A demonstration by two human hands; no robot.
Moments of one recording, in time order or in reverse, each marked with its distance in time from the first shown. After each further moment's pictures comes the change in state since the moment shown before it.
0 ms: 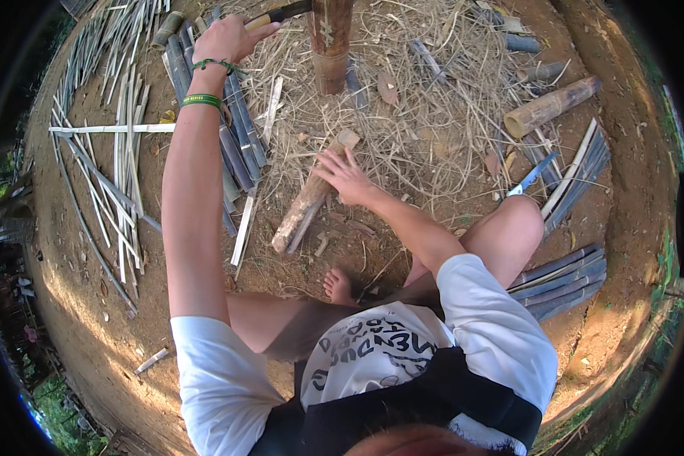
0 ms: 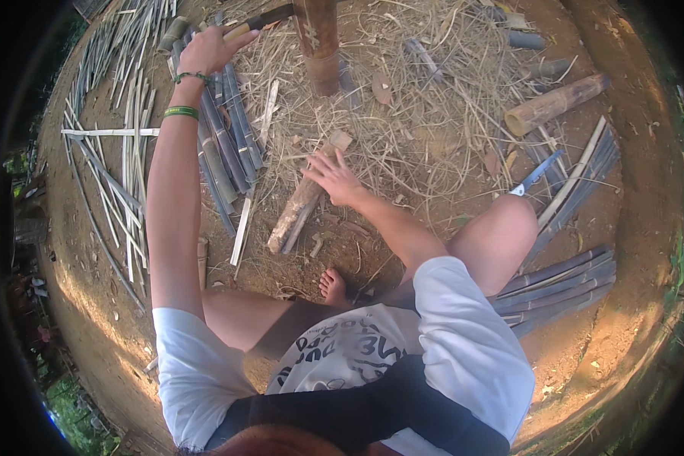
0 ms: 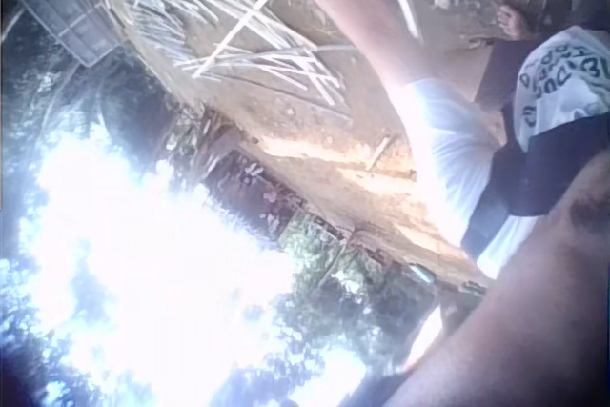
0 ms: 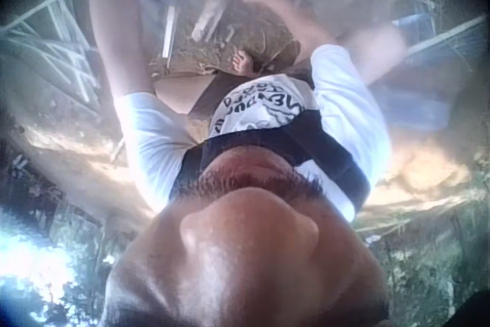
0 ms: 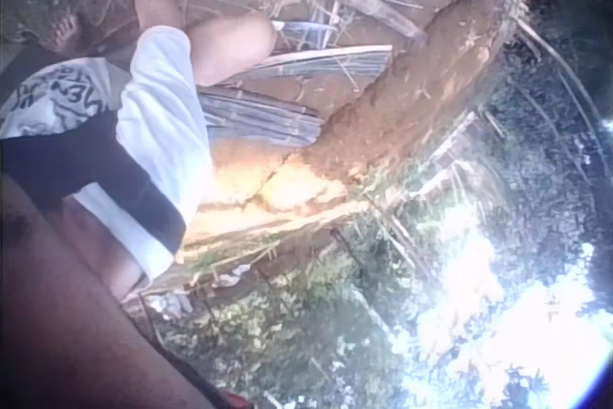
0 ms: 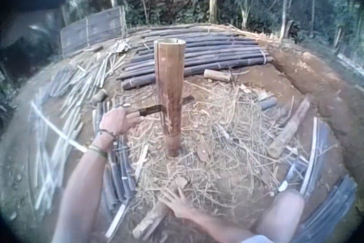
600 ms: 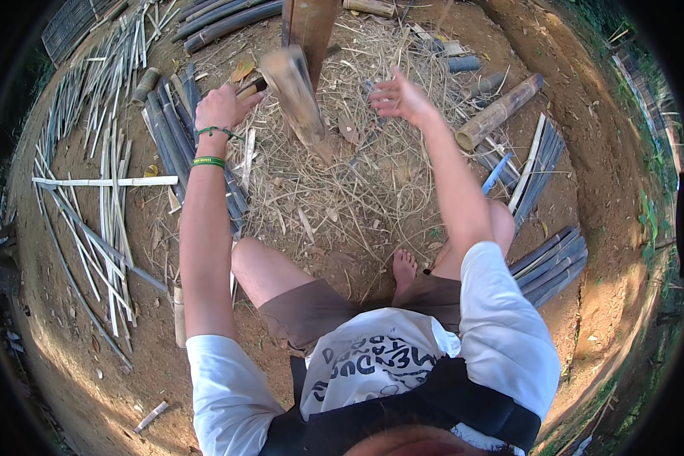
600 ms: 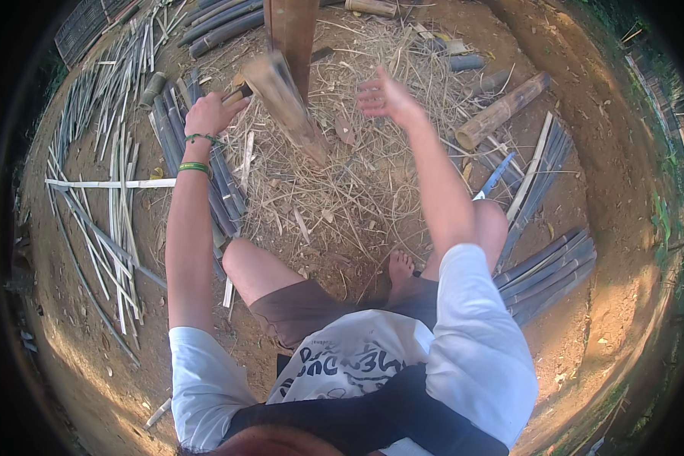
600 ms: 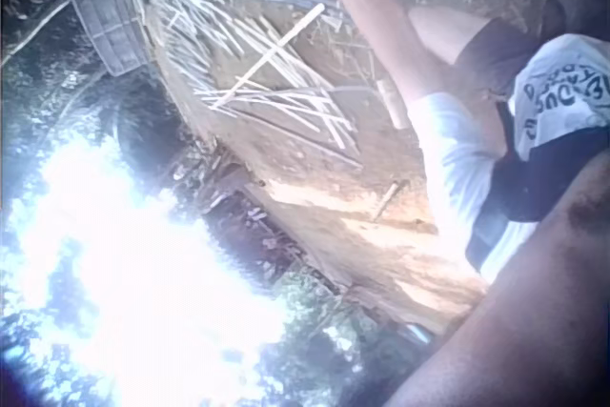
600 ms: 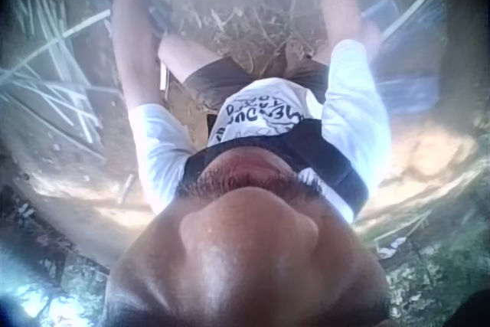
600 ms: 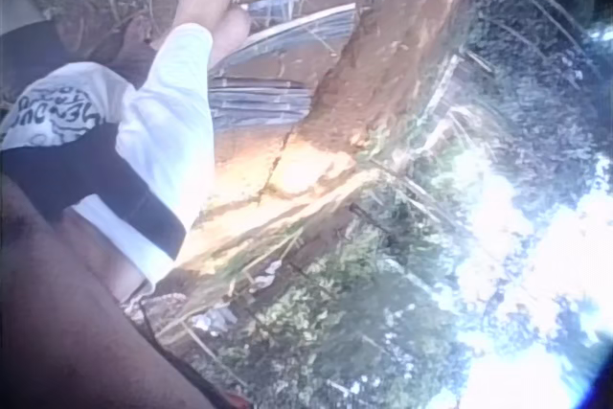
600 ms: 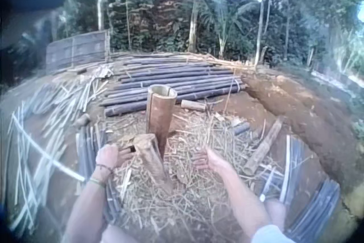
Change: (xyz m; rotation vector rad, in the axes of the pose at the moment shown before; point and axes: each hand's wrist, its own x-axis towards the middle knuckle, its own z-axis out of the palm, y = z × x) left_hand -0.041 0.036 -0.011 -0.138 -0.045 0.021; right_hand -0.093 0.188 -0.264 1.577 0.605 0.711
